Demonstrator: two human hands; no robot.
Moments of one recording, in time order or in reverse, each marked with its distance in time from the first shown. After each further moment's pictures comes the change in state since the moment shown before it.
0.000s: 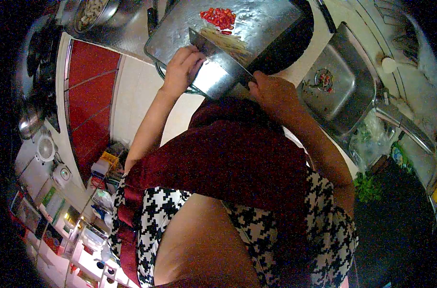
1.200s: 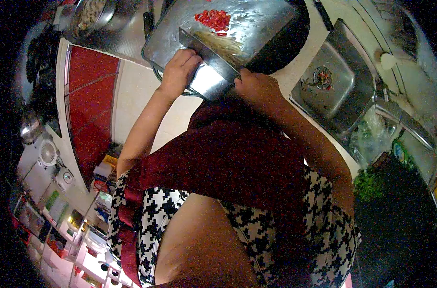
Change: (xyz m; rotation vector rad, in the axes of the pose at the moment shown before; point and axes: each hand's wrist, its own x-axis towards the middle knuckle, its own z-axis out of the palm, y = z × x) left_hand 0.006 -0.003 -0.008 0.063 -0.168 0.084; right_hand 0.026 -0.008 0.023 -0.042 -0.083 0.091
